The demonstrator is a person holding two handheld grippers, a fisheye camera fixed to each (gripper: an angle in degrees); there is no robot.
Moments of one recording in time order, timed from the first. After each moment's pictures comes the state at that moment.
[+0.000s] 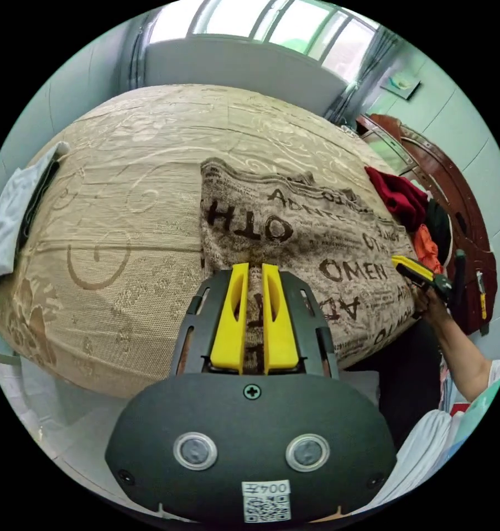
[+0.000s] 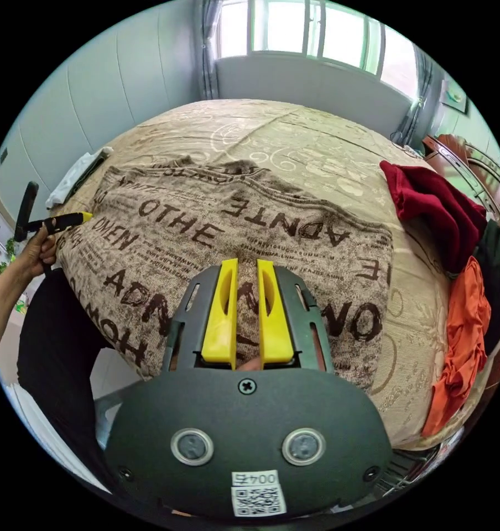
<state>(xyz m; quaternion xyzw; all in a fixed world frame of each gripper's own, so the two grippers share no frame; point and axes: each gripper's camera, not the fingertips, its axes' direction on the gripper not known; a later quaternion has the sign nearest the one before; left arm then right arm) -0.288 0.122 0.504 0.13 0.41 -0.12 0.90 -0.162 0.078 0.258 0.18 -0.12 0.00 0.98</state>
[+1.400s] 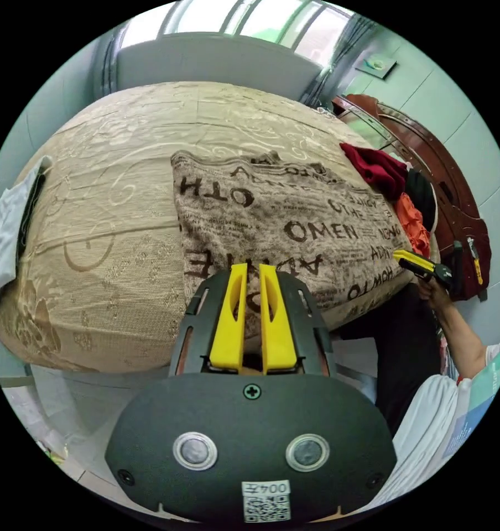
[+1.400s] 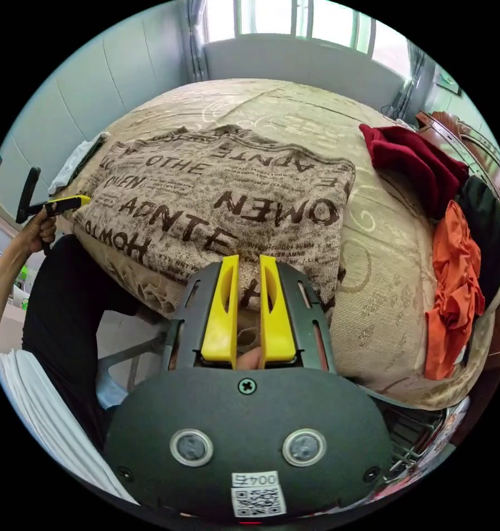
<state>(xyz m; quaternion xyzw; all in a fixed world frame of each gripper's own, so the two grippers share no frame) -0.021 0.235 0.659 0.11 0.38 -0.04 0.92 -0.099 0.225 0.223 0.14 -0.13 0.03 0.98</state>
